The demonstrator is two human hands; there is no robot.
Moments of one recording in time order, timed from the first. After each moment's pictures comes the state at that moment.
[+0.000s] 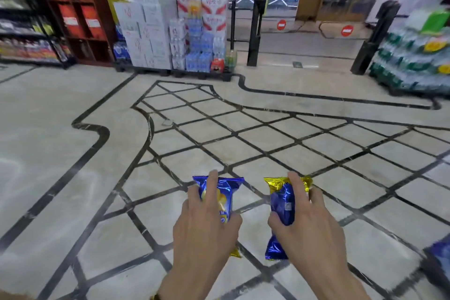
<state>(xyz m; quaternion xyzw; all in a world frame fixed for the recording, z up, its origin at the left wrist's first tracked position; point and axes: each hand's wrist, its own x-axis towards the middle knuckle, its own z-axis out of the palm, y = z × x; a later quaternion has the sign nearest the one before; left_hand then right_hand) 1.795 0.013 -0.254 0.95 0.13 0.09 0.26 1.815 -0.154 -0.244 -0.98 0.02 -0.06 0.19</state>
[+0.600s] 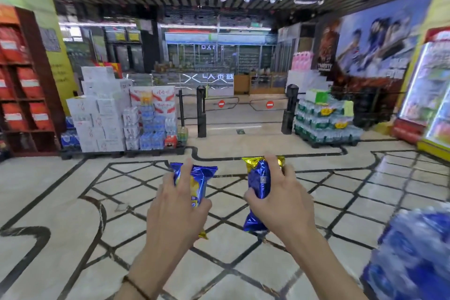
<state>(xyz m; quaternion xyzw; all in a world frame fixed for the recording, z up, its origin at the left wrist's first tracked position) 1.750 -0.049 0.028 0.94 0.00 0.23 0.25 1.741 -0.241 0.045 -0.95 0.06 -0.25 0.20</state>
